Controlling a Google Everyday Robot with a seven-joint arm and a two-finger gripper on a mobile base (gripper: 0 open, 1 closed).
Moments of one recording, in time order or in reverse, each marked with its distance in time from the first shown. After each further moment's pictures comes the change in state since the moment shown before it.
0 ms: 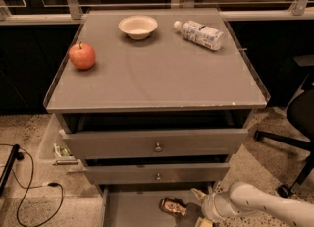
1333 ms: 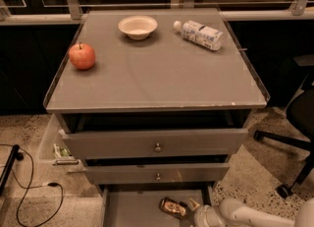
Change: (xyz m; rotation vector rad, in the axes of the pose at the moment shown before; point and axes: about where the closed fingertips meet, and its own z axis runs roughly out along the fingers) arm 0.059 -0.004 0.096 0.057 -0.038 0.099
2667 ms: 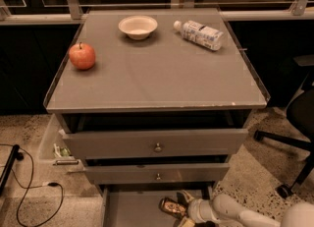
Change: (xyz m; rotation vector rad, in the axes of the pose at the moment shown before) arm -0.002 -0.046 0.049 0.070 -0.082 -0.072
